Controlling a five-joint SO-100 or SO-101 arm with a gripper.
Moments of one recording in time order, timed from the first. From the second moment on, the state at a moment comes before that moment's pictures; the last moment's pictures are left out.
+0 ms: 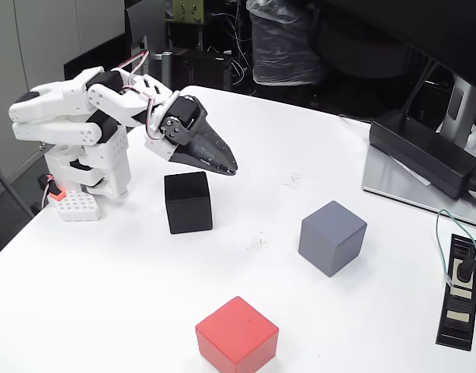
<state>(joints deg) -9.1 189.1 177.8 37.1 5.4</state>
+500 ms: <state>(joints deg) -9.1 189.1 173.7 37.1 5.2</state>
